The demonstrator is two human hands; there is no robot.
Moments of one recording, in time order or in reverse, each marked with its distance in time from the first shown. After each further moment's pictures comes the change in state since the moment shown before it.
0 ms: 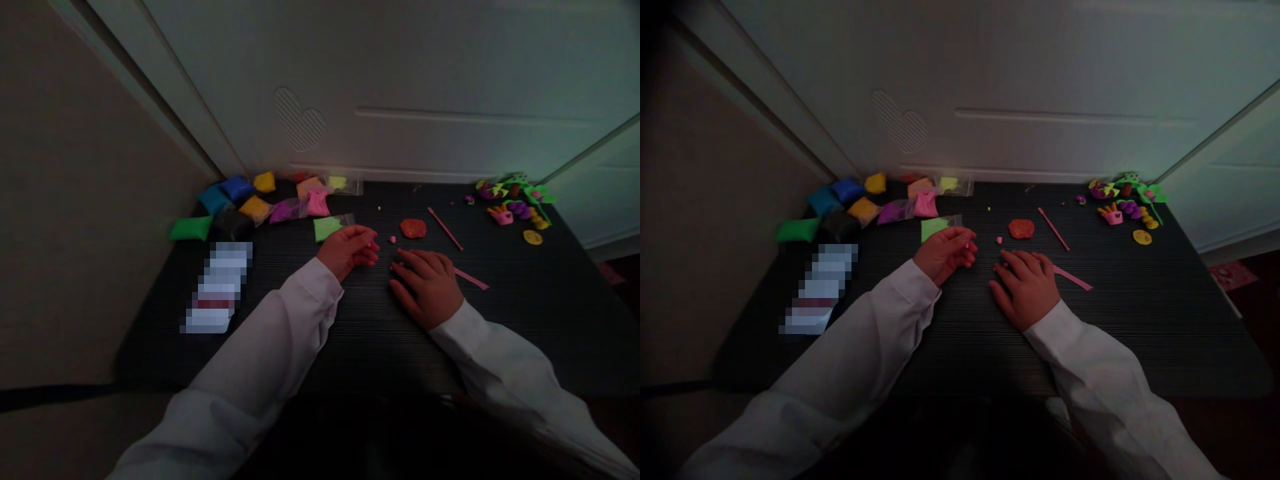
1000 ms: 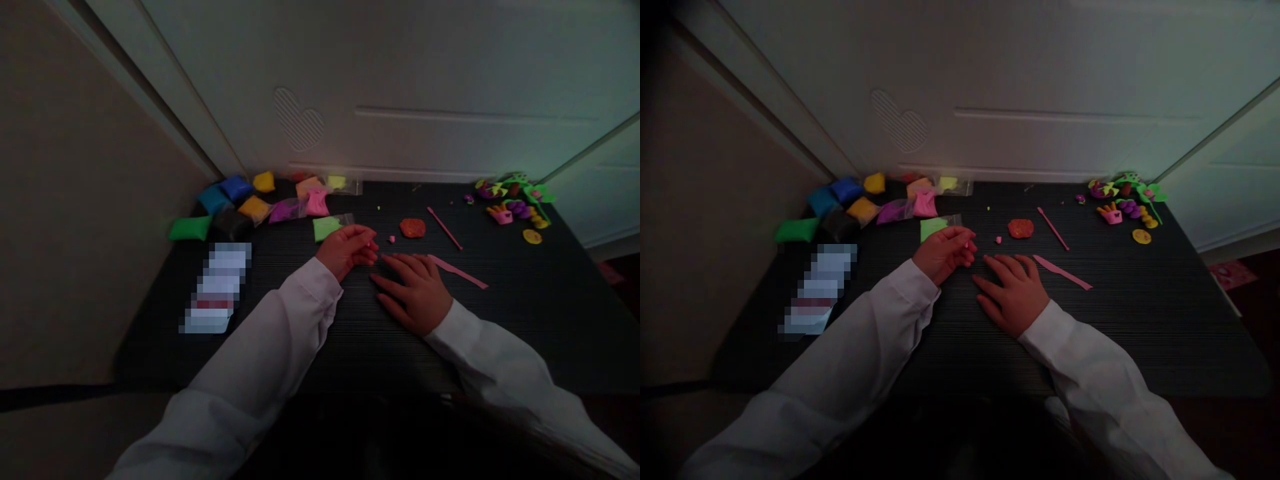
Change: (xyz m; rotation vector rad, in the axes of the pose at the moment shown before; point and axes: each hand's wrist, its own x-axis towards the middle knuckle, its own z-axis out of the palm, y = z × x) left_hand 0.000 0.001 0.000 -0.004 -0.013 -0.006; right_hand 0.001 -0.006 -0.001 0.024 -0.075 -0.163
